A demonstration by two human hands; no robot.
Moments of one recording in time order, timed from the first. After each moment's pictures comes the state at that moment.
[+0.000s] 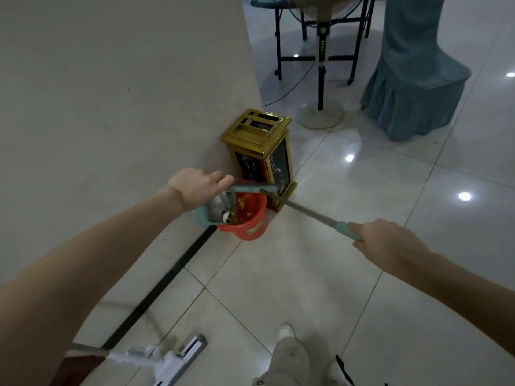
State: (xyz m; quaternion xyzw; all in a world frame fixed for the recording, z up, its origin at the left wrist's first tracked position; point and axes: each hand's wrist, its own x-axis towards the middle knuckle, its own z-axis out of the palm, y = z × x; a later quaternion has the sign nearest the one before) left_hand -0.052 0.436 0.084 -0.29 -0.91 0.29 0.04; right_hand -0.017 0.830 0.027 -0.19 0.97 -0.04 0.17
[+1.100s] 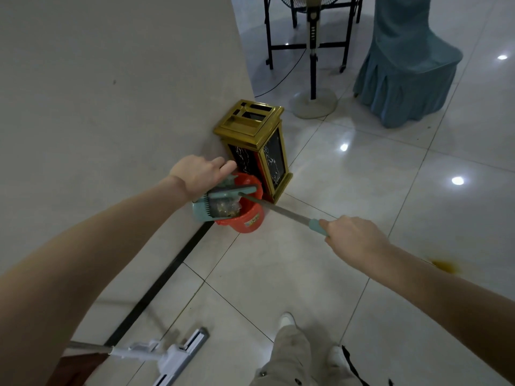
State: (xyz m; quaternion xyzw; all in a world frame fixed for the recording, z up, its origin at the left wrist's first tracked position) left_hand -0.063 0.455 0.085 -0.24 -0.91 0.34 -0.01; right_hand -0.002 0.784 0.010 -0.21 0.97 0.01 0.16
